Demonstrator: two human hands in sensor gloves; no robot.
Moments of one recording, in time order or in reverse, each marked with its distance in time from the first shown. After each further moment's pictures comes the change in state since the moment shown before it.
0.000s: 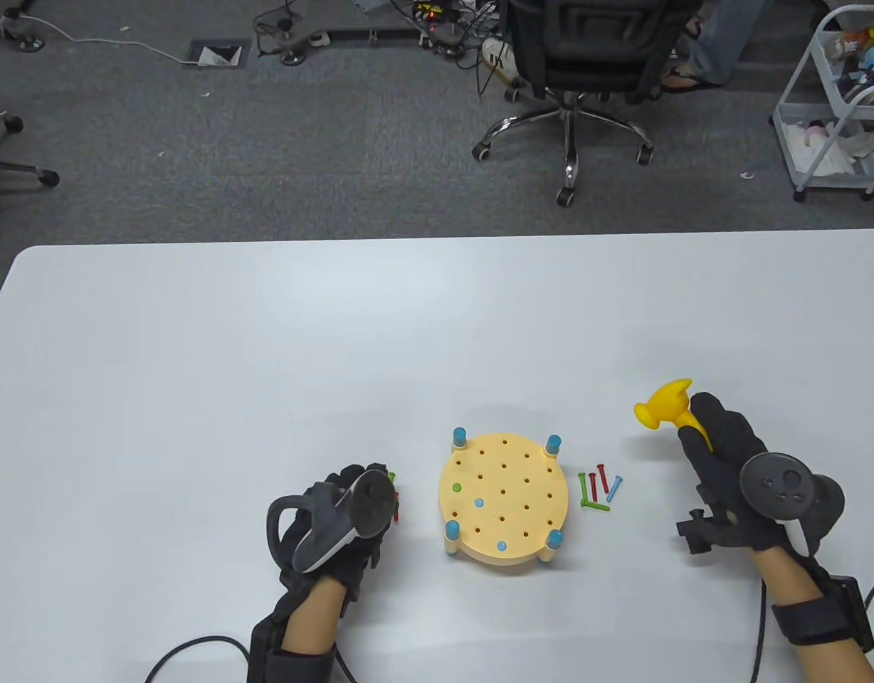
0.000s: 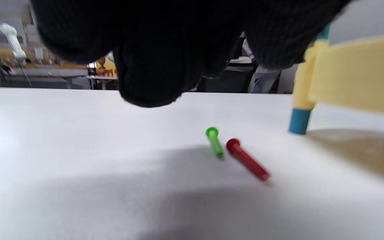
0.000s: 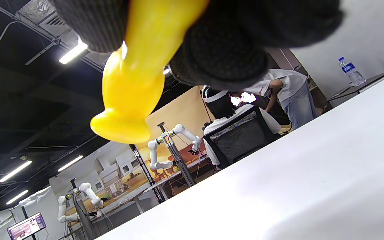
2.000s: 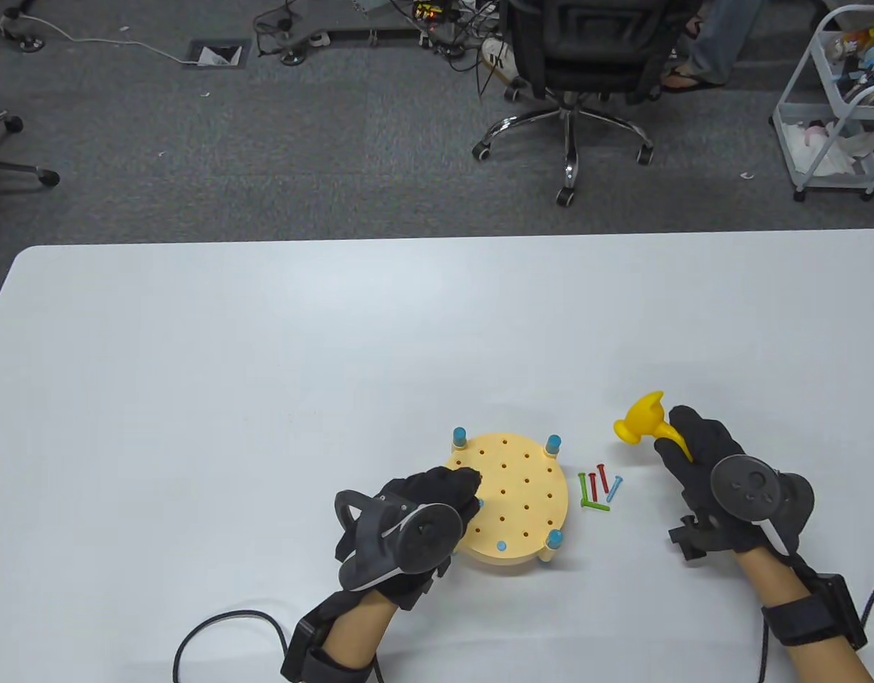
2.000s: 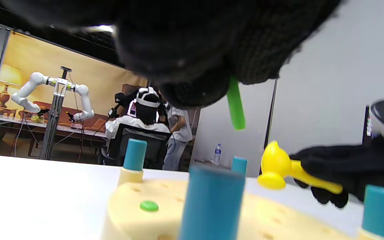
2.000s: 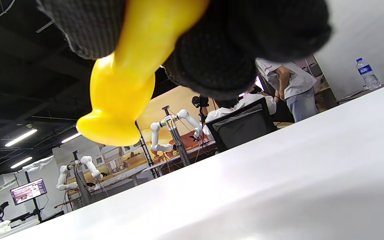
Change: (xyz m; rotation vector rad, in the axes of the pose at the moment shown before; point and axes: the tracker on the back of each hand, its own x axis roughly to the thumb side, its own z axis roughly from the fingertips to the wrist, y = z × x) left_hand 0.071 0.073 0.034 0.283 -0.394 0.254; right_hand 0.000 0.024 0.005 0.063 -0.058 0.106
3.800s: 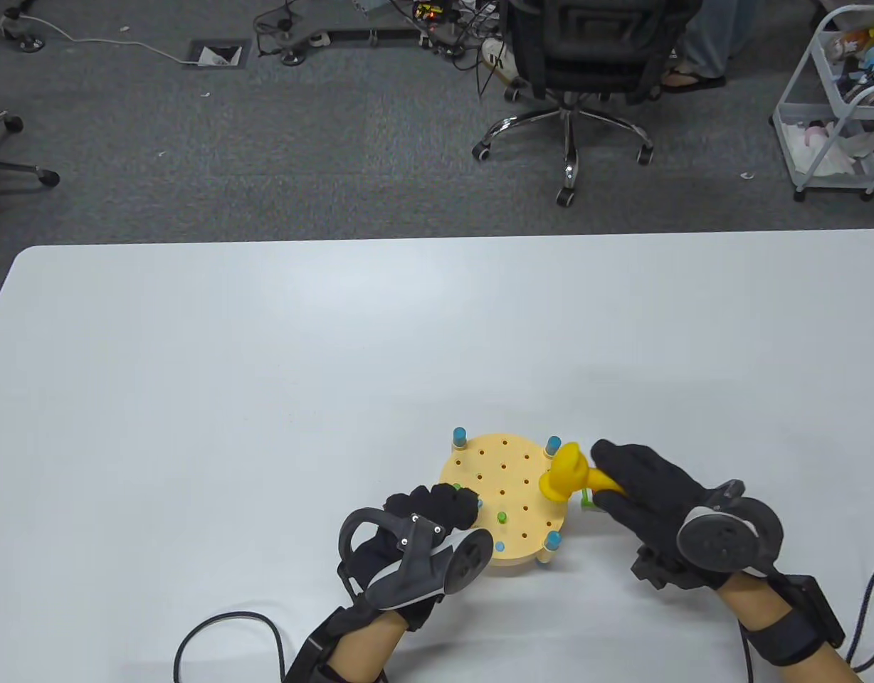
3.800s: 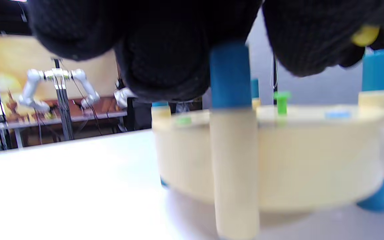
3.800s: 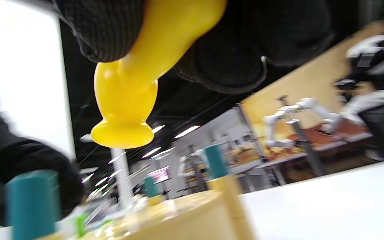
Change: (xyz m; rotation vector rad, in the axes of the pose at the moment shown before) left_hand 0.005 -0.036 0.014 -0.244 -0.009 -0.222; right_hand 0.115 -0.011 0.037 0.045 -0.614 -0.167
